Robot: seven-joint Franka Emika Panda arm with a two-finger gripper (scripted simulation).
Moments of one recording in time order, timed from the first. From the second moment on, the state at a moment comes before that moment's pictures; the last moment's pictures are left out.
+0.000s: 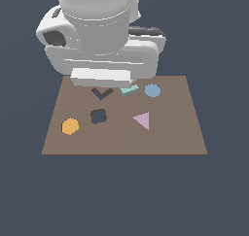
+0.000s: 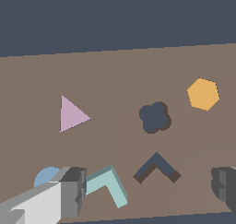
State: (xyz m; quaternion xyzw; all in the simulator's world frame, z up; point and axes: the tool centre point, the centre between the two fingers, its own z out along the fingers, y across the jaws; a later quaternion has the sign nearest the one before) arm 0.003 -0.038 0.163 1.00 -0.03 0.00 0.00
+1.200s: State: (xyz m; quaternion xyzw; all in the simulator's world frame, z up) arm -0.065 0.005 0.080 0.99 0.14 0.00 0.00
